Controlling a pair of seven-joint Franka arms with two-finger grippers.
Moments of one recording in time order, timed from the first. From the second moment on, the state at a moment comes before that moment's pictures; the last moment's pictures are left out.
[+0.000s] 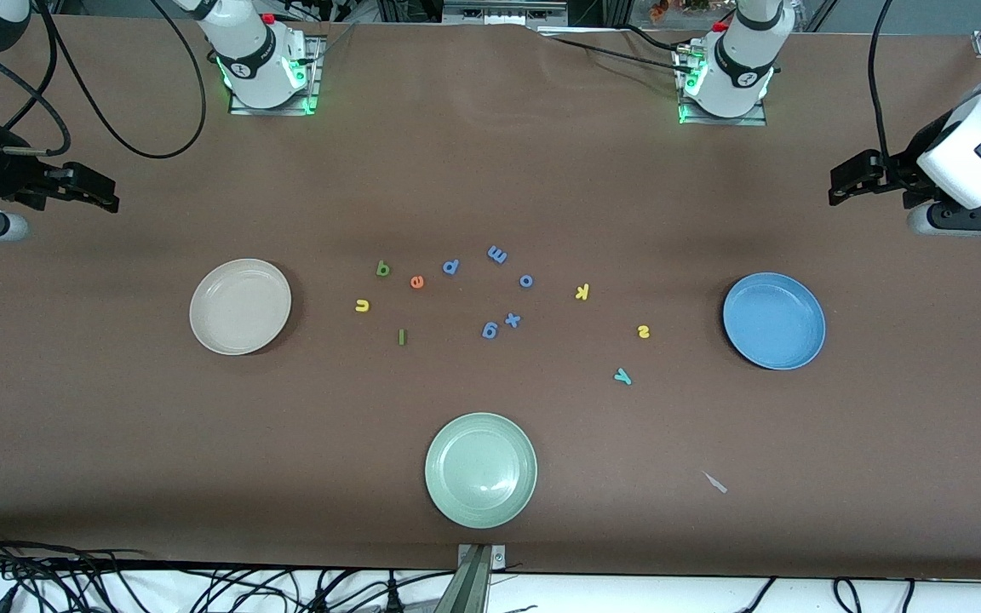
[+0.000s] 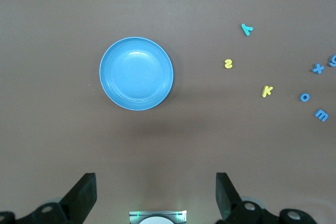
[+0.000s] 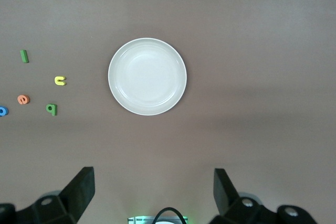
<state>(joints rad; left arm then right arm) 0.06 0.06 -0.15 -1.52 -0.01 1.42 -0.07 0.02 0.03 0.00 -1.63 -0.03 1.53 0.03</state>
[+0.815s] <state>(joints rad) -0.07 0.05 0.03 -1.53 -0.01 1.41 -0.07 0.17 0.20 0.01 -1.63 -0.01 1.68 0.03</state>
